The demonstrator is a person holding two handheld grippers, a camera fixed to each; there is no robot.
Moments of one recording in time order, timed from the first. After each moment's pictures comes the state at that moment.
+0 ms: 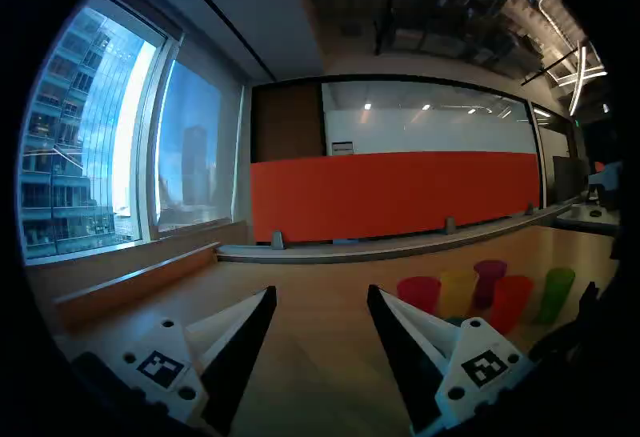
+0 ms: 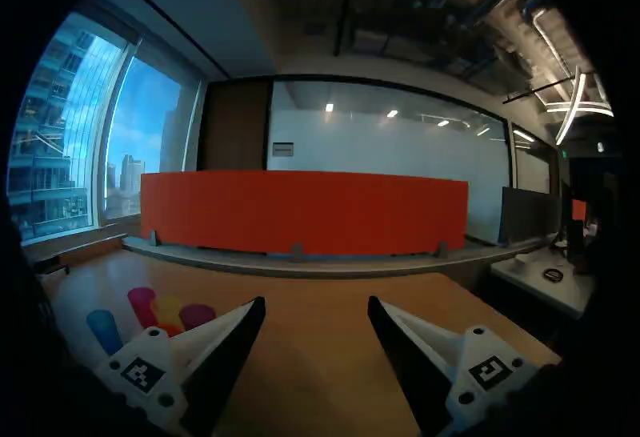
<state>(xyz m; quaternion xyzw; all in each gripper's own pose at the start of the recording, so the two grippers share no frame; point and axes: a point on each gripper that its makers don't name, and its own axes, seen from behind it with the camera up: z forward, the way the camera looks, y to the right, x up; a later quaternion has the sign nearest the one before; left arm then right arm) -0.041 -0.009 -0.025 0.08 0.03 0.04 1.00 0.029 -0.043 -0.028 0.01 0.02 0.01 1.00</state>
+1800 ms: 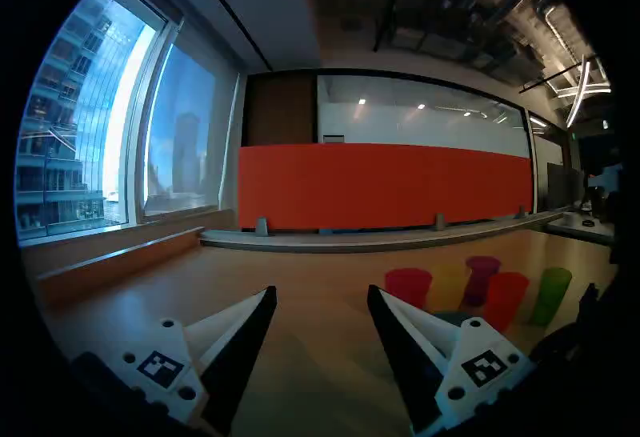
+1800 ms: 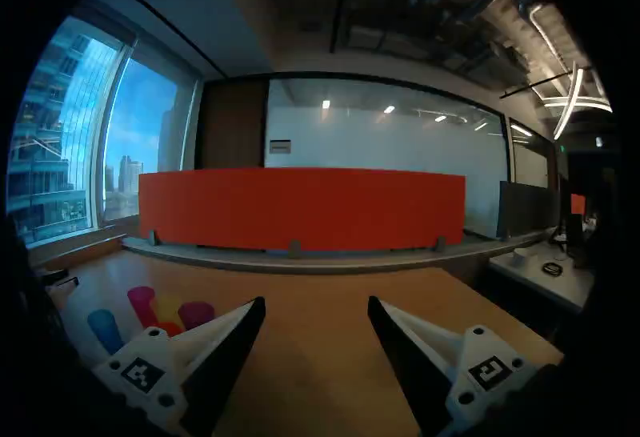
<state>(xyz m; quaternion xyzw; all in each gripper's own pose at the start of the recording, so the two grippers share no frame) -0.067 0.003 -0.004 0.05 0.02 0.01 1.00 0.025 -0.037 -0.032 0.01 0.01 0.02 1.00</state>
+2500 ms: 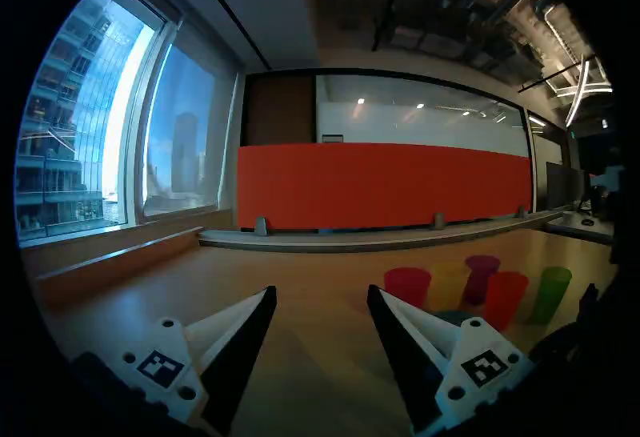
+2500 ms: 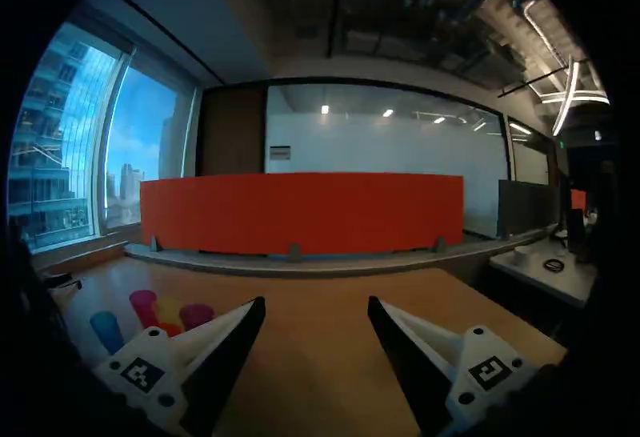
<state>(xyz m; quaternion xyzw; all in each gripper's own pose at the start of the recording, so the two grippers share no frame) -0.067 0.002 -0.006 0.05 0.01 0.02 1.00 0.022 -0.027 -0.040 0.01 0.03 0.03 1.00</state>
